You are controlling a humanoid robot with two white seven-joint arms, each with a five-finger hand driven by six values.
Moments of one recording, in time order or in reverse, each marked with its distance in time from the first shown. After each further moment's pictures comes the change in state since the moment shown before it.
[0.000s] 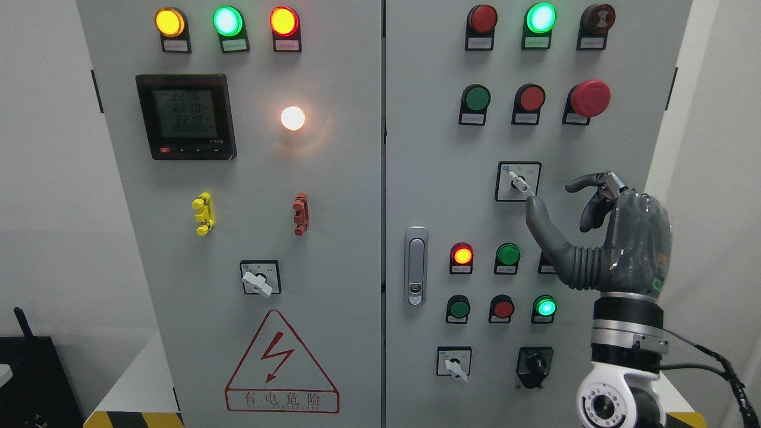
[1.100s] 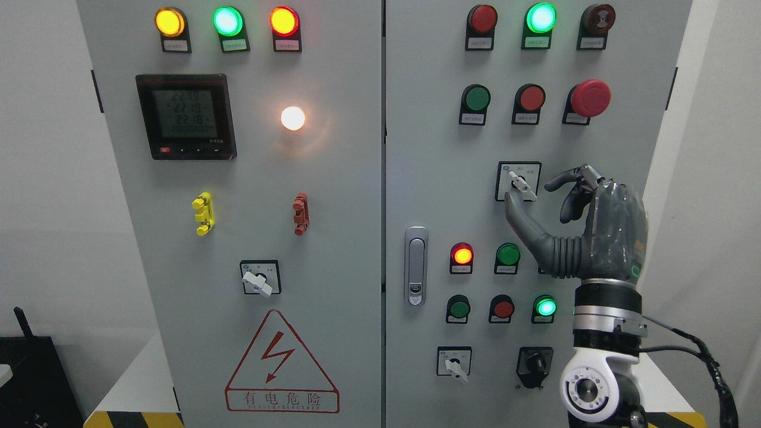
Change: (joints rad) left arm 0.000 0.000 0.000 0.000 0.000 -0.003 0.000; right arm -0.035 0.004 0.037 0.042 -0.037 0.029 0.000
